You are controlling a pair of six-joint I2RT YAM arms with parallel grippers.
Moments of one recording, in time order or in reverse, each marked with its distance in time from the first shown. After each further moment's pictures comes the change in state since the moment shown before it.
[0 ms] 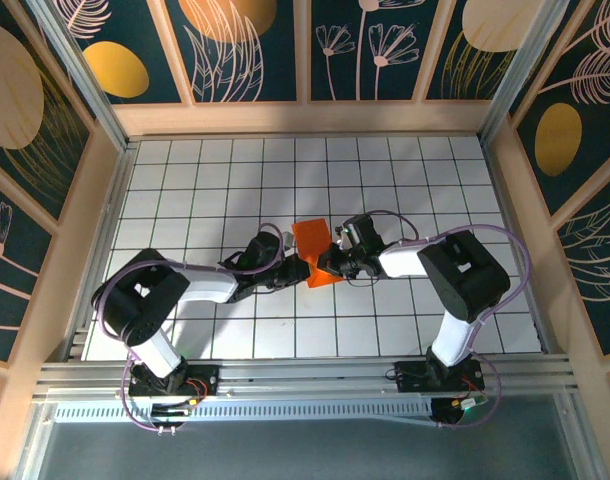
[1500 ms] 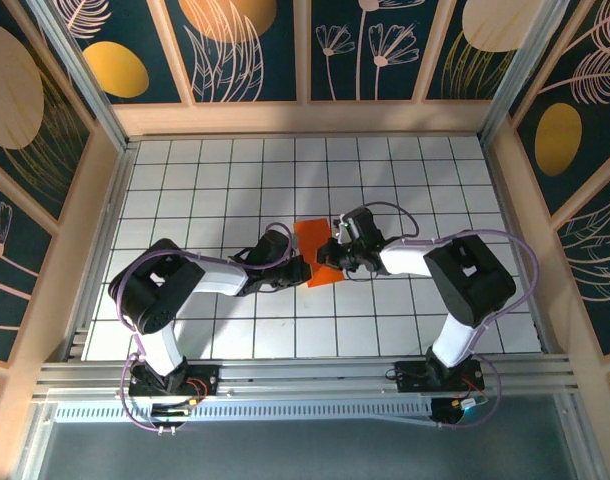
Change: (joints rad) left arm -0.002 0.102 0.085 -0.105 -0.044 0.069; right arm 0.002 -0.041 0.047 -0.054 0.034 -0.084
